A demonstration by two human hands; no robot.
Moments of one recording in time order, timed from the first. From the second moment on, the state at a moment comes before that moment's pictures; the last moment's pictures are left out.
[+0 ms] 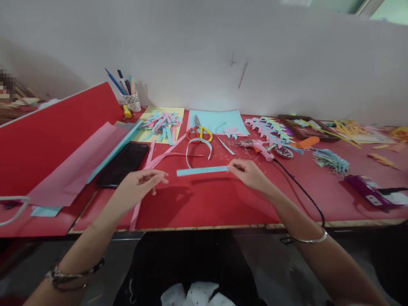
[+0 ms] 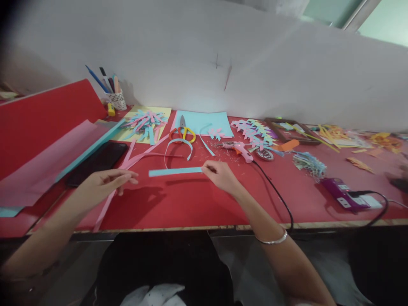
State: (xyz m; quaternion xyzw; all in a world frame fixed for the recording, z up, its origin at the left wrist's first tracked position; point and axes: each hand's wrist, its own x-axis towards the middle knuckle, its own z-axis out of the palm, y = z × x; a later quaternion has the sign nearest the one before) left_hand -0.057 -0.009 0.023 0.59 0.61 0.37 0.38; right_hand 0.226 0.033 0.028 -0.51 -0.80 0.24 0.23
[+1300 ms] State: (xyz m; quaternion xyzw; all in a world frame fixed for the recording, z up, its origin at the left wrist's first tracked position) left_hand -0.006 0.012 0.050 0.54 0.44 0.50 0.51; right_hand 0.123 0.052 0.077 -0.31 -0.85 0.22 0.37
